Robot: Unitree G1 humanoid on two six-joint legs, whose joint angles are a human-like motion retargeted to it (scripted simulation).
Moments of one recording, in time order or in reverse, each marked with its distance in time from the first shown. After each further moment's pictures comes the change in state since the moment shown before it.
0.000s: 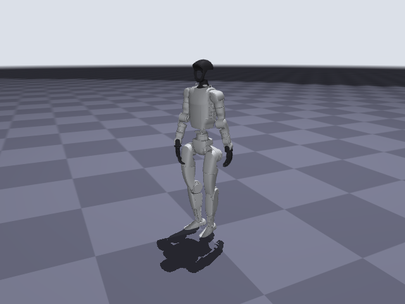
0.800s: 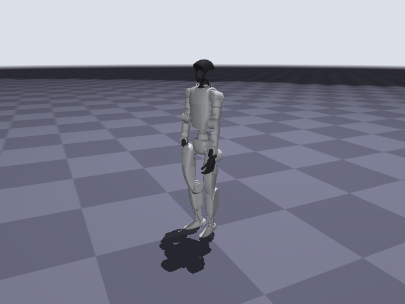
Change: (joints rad) left arm -0.370 0.018 -0.146 -0.123 -0.053 -0.047 0.004; right arm 0.128 -0.058 -0.054 0.155 -0.004 0.074 -0.014; waist 0.011 0.009 -0.001; left_leg 0.003 0.011 0.040 0.001 -0.005 -0.002; right_leg -0.005 0.006 0.021 -0.001 0.004 -0.002
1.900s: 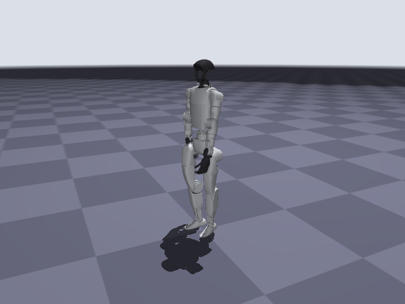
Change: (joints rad) left arm -0.076 0.010 -0.051 -0.058 -0.025 0.003 0.003; right arm 0.088 -0.058 -0.070 0.107 0.007 0.012 -0.060; waist -0.020 0.005 -0.002; left_leg 0.004 0.002 0.001 0.002 -0.002 0.000; right_leg 0.002 0.001 -0.012 -0.002 0.002 -0.001
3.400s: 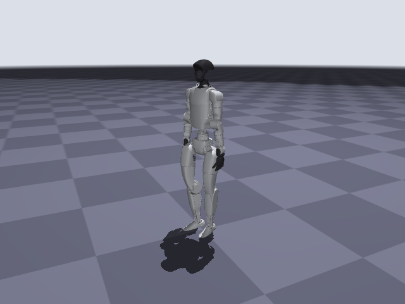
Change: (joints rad) left arm 0.248 -0.031 0.098 0.171 0.076 0.016 -0.020; right arm -0.011 0.044 0.034 -0.150 -0.052 -0.043 0.028; waist -0.045 -0.003 0.013; left_leg -0.004 -0.007 -0.031 0.004 0.002 0.004; right_leg -0.014 0.003 -0.017 0.002 0.016 -0.008
